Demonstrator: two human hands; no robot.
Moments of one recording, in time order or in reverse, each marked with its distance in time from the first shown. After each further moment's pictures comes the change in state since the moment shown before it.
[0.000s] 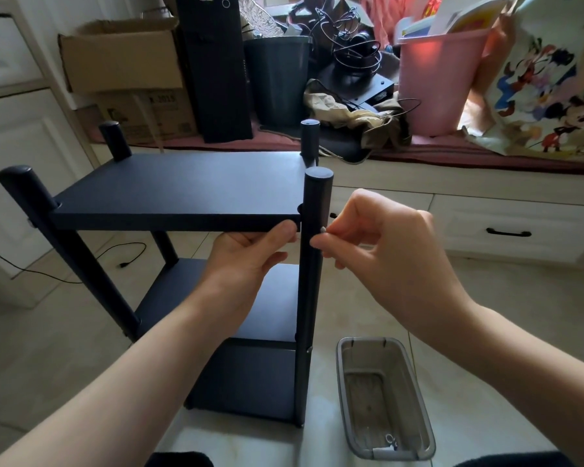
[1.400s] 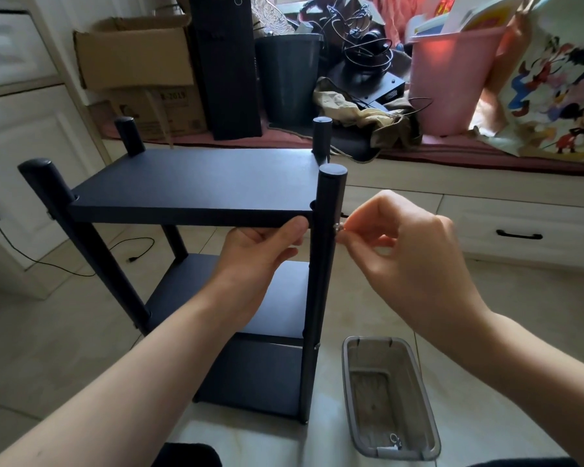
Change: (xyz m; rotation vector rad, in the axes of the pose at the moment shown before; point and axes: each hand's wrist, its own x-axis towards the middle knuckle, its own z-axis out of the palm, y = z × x) left_hand 0.001 -0.001 0.001 0.012 0.012 0.004; right_hand -0.006 0.001 0.002 -0.084 0.080 -0.053
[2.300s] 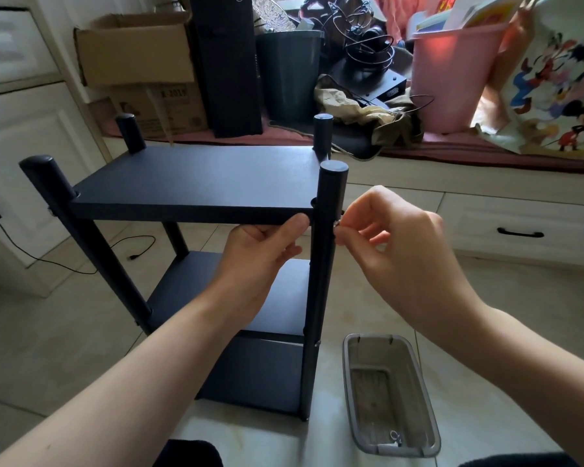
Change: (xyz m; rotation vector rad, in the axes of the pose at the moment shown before) left_hand -0.003 -0.001 0.004 -0.025 -0.039 0.041; right_hand 0.003 0.005 0.004 -0.029 -0.050 0.010
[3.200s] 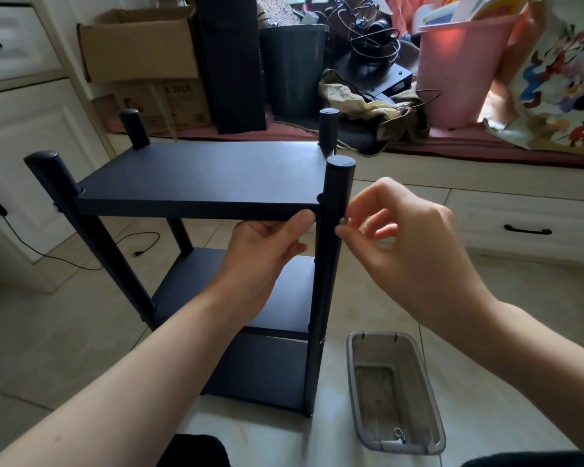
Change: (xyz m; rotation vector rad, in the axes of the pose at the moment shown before) left_hand 0.002 0.001 -0.002 0.083 -0.030 0.013; right_hand 0.001 -0.003 -0.001 -0.022 0.015 -0.060
